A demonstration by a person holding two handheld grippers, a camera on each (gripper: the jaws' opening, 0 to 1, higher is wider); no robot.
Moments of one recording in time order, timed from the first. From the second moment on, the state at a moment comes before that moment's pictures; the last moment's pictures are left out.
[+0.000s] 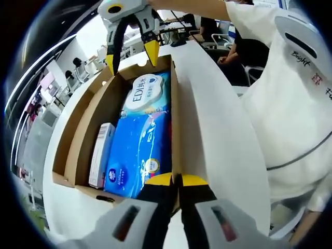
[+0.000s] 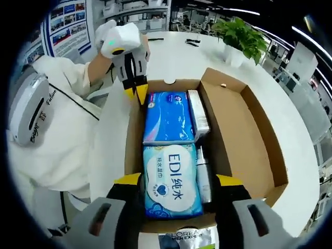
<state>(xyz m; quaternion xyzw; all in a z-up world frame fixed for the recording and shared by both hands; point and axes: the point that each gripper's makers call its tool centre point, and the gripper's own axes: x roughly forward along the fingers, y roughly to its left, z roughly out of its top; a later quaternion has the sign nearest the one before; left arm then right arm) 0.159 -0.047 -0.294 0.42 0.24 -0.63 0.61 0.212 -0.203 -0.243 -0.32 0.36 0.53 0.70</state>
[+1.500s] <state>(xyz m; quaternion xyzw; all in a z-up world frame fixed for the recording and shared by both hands) 0.161 -0.049 -0.295 0.44 0.22 -0.62 0.62 0.186 -0.193 -0.313 -0.42 0.46 0.56 0.55</state>
